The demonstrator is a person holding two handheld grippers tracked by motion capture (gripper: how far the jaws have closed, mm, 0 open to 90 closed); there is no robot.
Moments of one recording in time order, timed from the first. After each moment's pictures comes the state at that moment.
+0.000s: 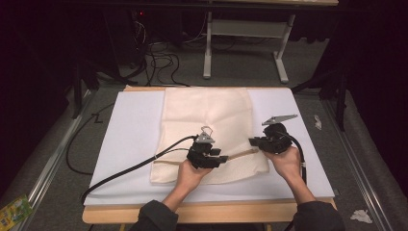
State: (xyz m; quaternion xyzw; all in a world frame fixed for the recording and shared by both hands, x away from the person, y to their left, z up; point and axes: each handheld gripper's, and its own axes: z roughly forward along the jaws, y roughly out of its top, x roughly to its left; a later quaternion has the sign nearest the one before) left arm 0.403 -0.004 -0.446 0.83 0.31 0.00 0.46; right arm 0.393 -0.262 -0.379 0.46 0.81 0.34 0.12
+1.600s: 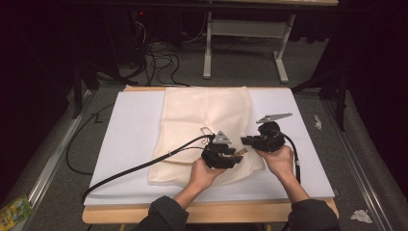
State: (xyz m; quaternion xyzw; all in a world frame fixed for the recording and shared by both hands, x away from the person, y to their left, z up) left arm 0.395 -0.045 -0.431 0.84 0.25 0.01 0.48; right arm 0.399 -0.247 -0.379 0.45 0.80 0.38 0.09
